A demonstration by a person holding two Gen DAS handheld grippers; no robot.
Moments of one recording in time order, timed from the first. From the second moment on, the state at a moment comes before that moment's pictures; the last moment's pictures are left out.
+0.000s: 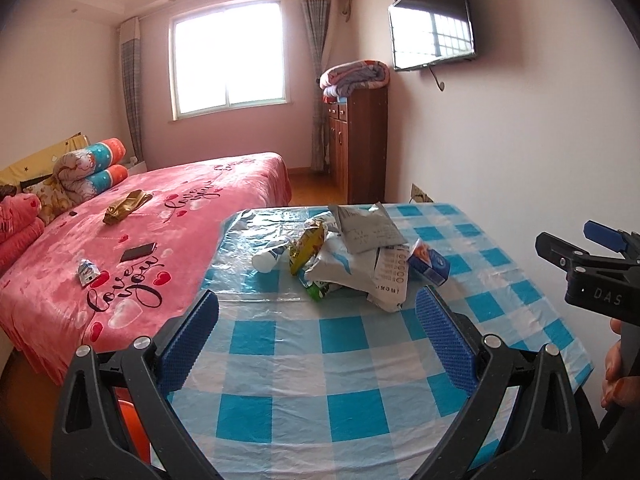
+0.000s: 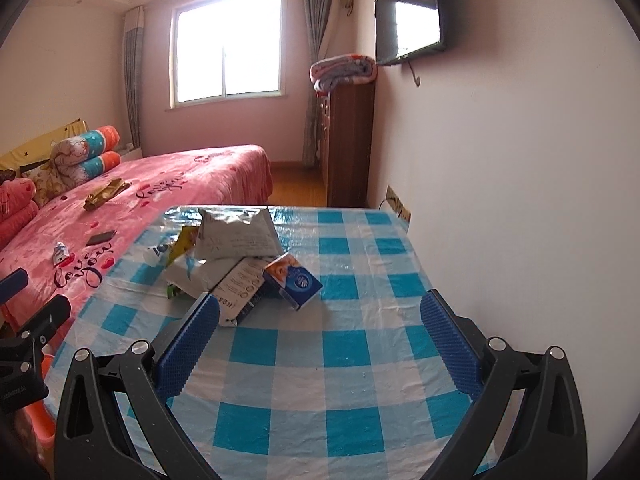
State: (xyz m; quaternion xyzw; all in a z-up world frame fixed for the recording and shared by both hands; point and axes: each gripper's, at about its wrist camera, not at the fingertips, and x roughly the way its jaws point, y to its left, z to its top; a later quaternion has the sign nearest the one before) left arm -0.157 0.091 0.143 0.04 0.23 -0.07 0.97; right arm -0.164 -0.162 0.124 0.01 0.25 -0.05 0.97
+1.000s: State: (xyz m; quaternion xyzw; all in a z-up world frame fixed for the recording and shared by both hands) left arm -0.181 0.130 0.157 -0.05 0.20 -0.07 0.98; right arm -0.197 -0.134 0.148 -0.03 0.21 -0.06 0.98
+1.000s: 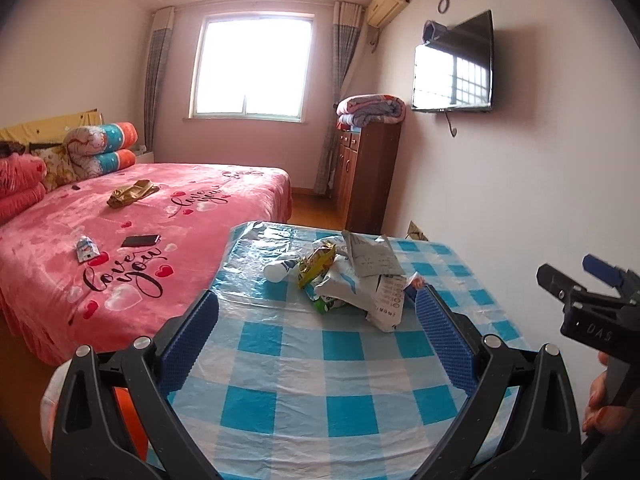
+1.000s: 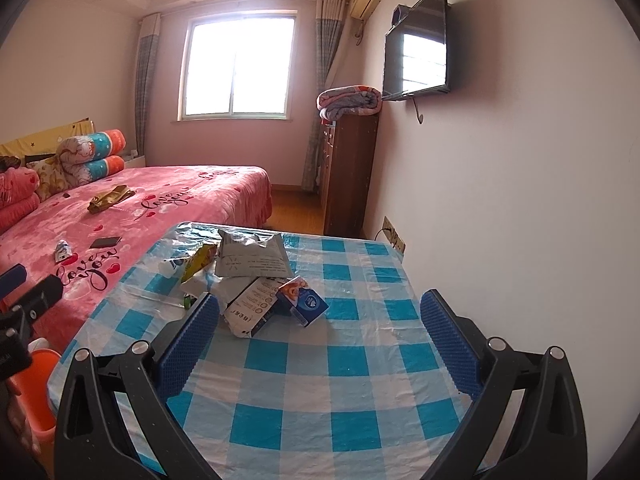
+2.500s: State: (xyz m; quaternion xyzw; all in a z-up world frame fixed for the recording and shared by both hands) left arm 0.022 0.146 0.095 -0.04 0.33 -0.12 0.94; right arm -0.018 -0.222 0.029 0.13 0.37 0.11 0.91
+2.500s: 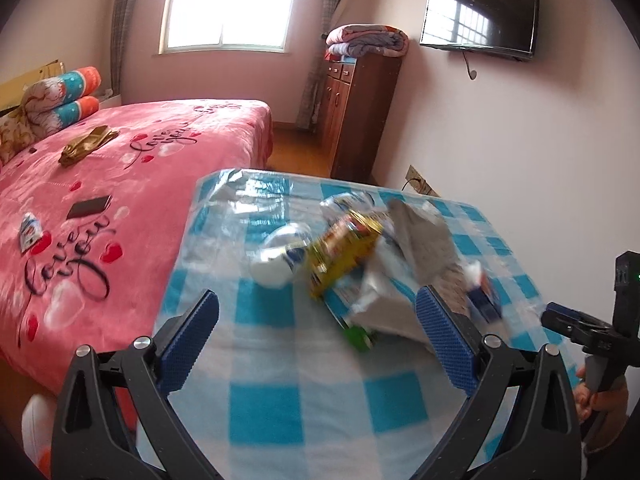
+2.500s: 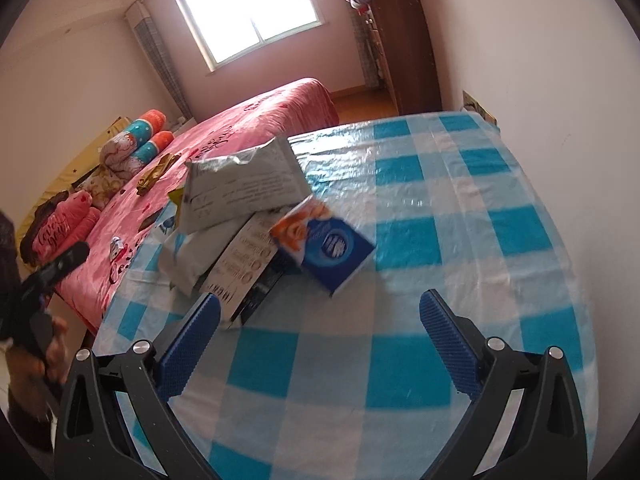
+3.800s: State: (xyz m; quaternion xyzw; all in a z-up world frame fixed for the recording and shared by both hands) left arm 0.118 -0.072 0.098 0.37 0.40 -0.36 0.76; right arm 0.061 -0.198 0.000 0.00 0.42 0.22 0.88
